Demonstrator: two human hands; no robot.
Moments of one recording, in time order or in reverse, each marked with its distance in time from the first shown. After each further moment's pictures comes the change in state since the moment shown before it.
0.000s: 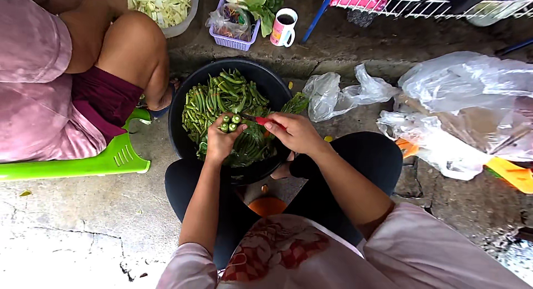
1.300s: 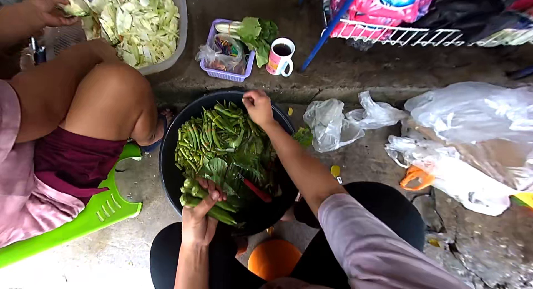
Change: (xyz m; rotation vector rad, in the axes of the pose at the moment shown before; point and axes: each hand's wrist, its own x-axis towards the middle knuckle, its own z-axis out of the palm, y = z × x) left_hand 0.022 -0.008 -0.018 -1.006 0.115 -0.258; right_hand 0.230 0.143 0.071 0.146 0.265 0.333
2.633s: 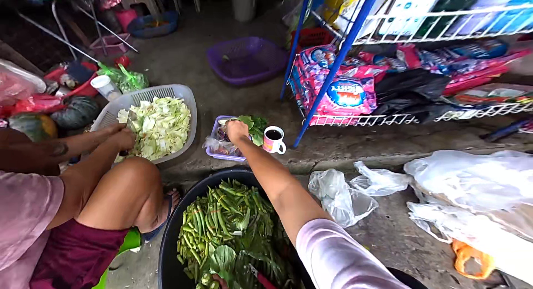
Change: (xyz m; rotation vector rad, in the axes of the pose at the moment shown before) left_hand 0.017 0.043 0.113 0.370 0.424 -0.267; right_hand 0.194 -0.095 -0.020 -0.483 -0.127 0.152
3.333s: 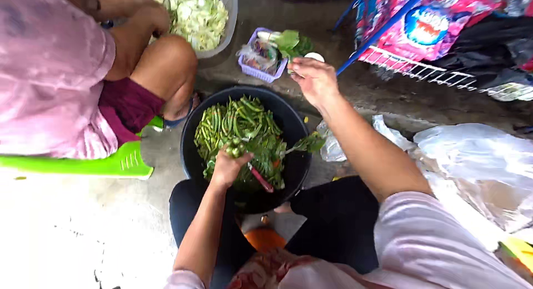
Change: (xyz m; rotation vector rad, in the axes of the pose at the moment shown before) left_hand 0.026 -0.060 -0.077 0.350 -0.137 0.231; right_hand -0.212 0.060 -0.041 1.393 0.010 -0.146
